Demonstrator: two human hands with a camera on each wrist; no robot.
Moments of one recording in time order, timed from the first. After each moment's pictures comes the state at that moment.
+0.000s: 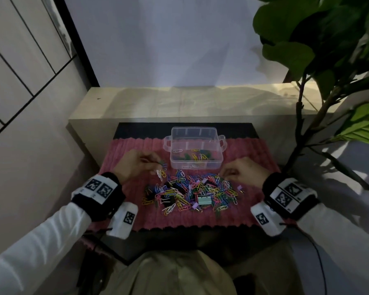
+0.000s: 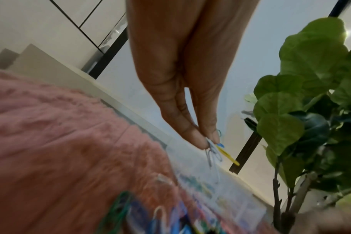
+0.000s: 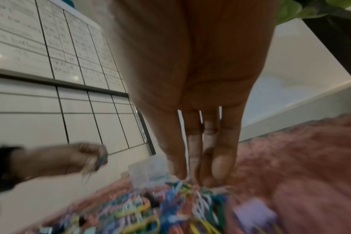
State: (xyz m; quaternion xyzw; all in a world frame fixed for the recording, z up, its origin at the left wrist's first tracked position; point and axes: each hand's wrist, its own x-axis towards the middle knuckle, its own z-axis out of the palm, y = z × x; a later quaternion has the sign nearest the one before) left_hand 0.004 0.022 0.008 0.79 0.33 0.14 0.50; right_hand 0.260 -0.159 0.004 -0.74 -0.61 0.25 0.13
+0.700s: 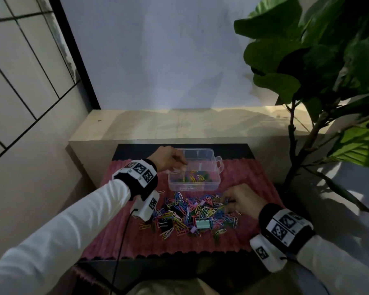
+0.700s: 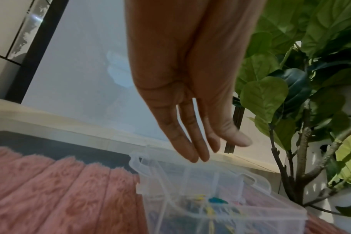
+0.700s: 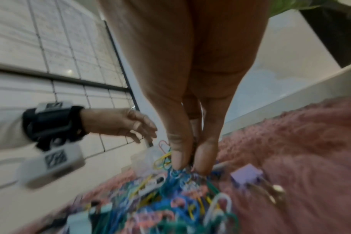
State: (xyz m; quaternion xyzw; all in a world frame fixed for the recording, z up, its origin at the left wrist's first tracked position) left_hand 0.098 0.041 0.044 0.88 0.28 0.02 0.39; right_hand 0.253 -0.166 -0.005 -0.76 -0.59 0.24 0.13
